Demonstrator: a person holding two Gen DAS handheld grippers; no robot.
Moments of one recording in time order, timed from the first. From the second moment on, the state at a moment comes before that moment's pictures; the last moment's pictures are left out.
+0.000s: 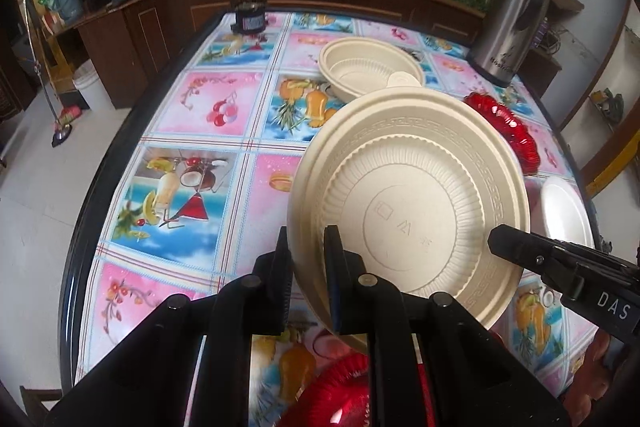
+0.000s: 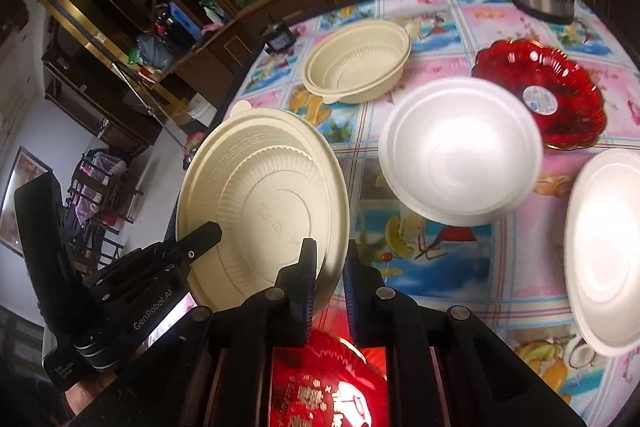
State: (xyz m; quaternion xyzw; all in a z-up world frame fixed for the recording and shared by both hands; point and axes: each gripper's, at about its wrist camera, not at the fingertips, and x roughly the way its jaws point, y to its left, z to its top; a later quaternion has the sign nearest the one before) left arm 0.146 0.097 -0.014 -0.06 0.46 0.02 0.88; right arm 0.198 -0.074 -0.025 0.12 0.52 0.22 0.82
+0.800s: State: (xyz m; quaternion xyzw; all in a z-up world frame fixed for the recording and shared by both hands) left arm 0.069 0.067 0.010 -0.03 0.40 0.03 0.91; right arm 0.114 -0.110 0.011 0.11 0.45 0.23 0.85
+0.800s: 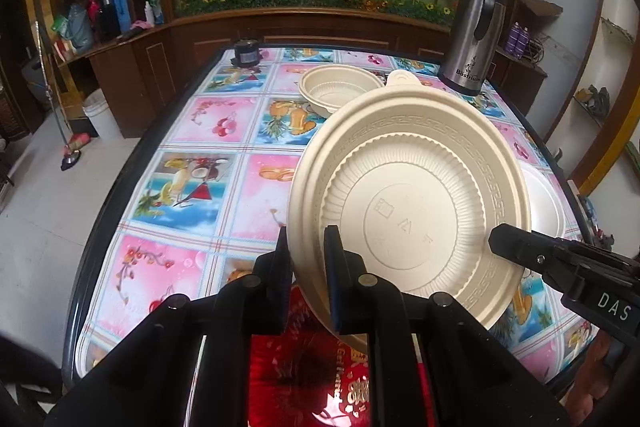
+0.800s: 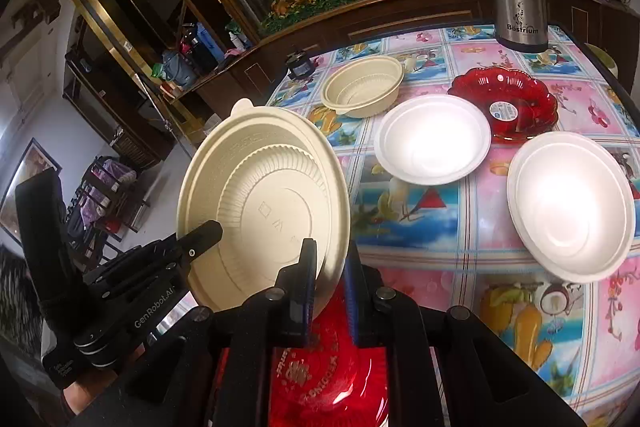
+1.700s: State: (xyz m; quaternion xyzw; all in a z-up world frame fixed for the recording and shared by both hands) left arm -0.004 0.055 0.007 -0.02 0.37 0.05 0.93; right arm 0.044 -0.116 0.014 0.09 0.44 0.24 0.86
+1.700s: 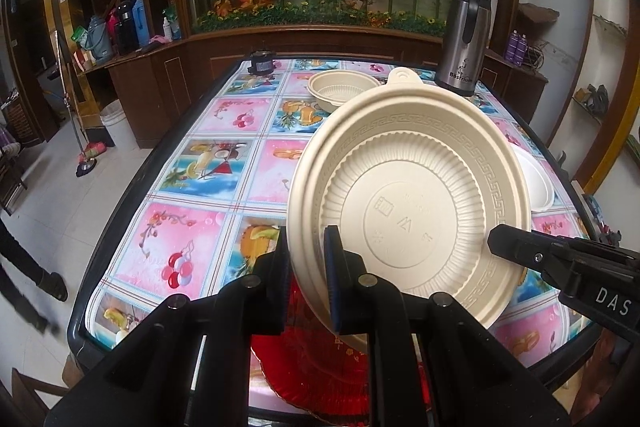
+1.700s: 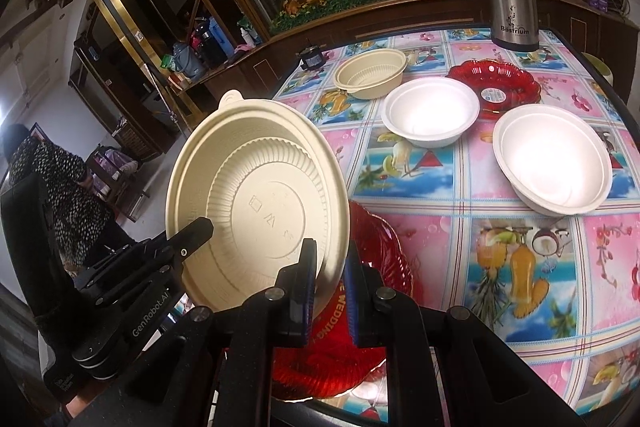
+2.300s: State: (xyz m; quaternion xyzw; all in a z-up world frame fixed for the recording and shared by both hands) left arm -0.015 0.050 -0.006 -0.02 0.38 0.05 0.92; right arm 0.033 -0.118 0.000 0.09 0.46 0.24 0.85
